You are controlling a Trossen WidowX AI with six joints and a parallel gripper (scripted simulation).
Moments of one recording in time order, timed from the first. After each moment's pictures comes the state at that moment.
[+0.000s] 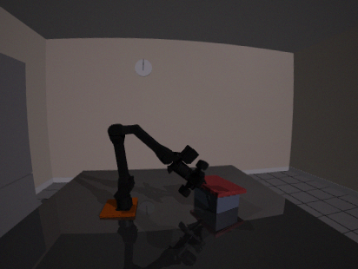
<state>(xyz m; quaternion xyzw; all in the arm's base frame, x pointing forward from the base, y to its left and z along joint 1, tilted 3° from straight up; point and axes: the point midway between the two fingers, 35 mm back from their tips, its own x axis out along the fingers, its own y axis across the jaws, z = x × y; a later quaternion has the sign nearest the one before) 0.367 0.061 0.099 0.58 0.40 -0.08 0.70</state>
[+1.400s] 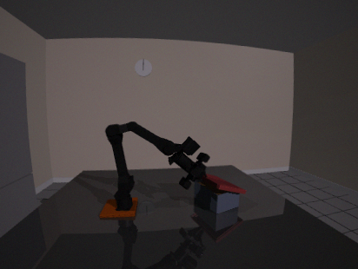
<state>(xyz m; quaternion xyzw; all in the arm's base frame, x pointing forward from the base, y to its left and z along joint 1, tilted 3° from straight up) 0.371 0.065 0.136 0.58 0.41 -0.09 0.70</state>
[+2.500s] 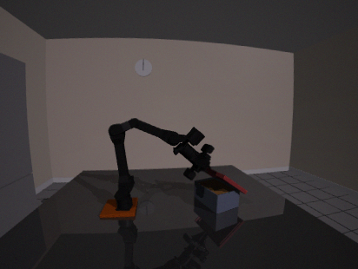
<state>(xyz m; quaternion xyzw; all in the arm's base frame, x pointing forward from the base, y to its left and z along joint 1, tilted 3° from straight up) 0.392 0.076 0.177 0.58 0.41 -0.09 0.70</state>
